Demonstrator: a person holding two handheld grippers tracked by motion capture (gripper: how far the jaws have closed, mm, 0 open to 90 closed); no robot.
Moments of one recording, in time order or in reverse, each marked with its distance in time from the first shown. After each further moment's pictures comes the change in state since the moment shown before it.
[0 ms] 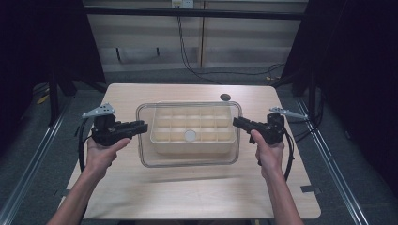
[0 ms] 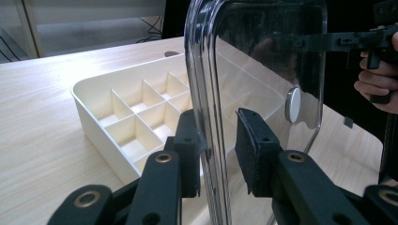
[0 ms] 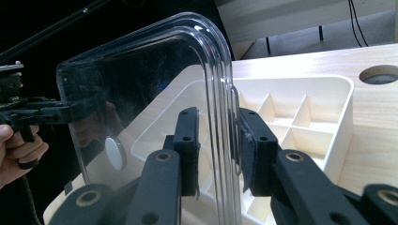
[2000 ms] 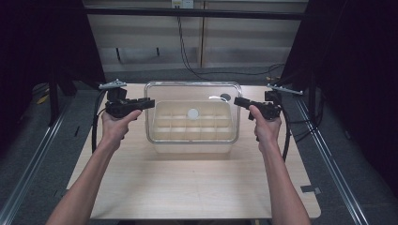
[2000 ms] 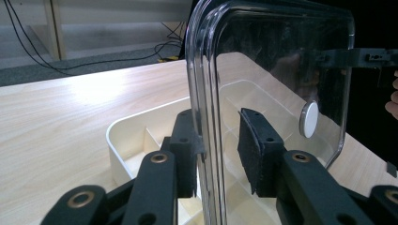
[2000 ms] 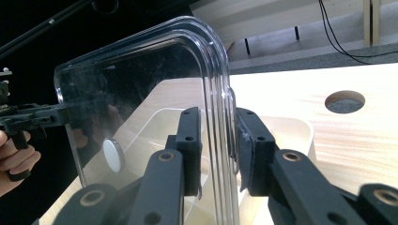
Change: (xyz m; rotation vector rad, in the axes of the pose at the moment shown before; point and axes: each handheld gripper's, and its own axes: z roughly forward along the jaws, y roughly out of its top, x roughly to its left) left arm 0.048 0.040 0.053 0.001 0.072 -0.074; right arm -0.034 0.049 0.036 0.017 -0.082 0.045
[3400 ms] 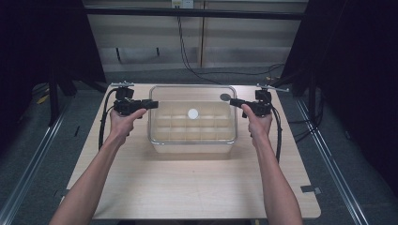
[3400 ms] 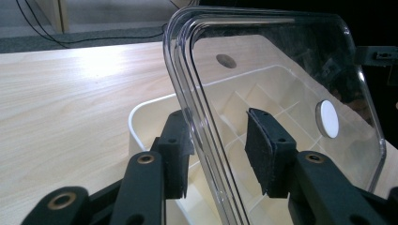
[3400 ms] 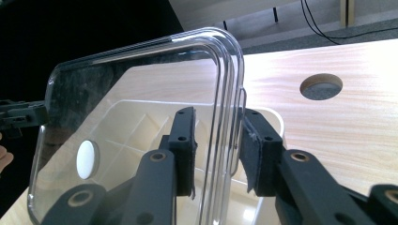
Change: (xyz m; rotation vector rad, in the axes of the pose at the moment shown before) left arm 0.037 -0.010 0.041 0.070 0.016 -0.060; right arm -0.031 -0.006 0.044 0.070 -0.089 0.009
